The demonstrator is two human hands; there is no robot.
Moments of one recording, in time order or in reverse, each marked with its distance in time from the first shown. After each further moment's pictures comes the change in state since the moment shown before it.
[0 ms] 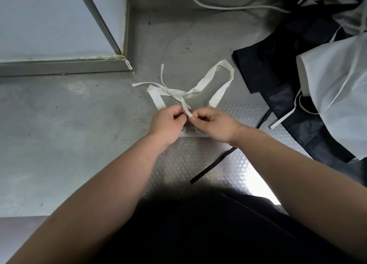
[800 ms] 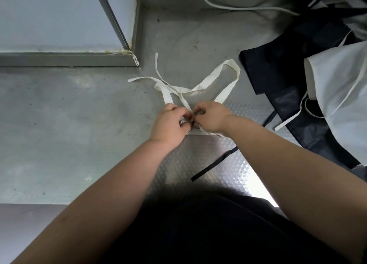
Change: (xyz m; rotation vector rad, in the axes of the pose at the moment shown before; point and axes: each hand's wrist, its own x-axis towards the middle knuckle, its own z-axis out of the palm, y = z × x) left_hand -0.011 -0.006 -0.006 0.539 0.051 0.196; right_hand 0.021 -0.017 0.002 -0.409 0.038 0.154
